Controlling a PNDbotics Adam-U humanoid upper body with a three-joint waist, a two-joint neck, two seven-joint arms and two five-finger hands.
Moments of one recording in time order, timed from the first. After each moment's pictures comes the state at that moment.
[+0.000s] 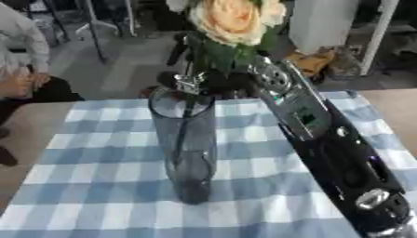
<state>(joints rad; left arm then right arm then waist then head) -0.41 0.08 0.05 -1.98 0.03 -0.31 -0.06 -1.16 -0.36 0.22 -1.32 0.31 -0.07 0.43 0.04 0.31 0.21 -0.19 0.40</state>
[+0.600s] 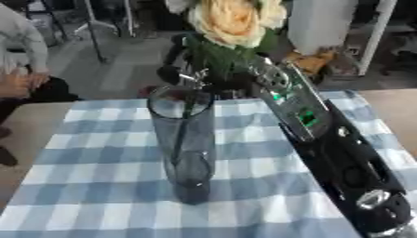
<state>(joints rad) -0.41 0.08 0.05 -1.98 0.03 -0.31 -0.06 -1.16 -0.37 0.22 -1.32 0.31 -0.10 0.46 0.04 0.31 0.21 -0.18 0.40</state>
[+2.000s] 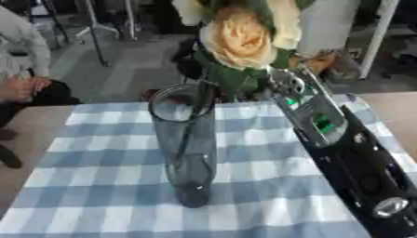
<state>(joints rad) -0.41 0.08 0.05 -1.98 0.03 -0.30 -0.06 -1.12 -0.40 0.22 -1.36 0.30 -0.18 0.48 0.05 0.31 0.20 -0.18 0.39</state>
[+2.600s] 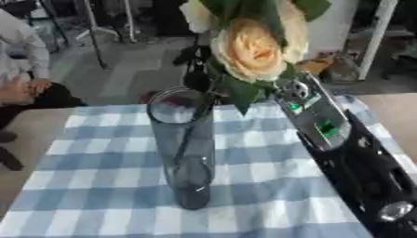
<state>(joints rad) -0.41 0.08 0.05 -1.98 0.03 -0.30 -0.06 -1.11 -0.42 0.23 -1.37 0.30 -0.22 0.52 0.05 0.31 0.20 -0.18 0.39</state>
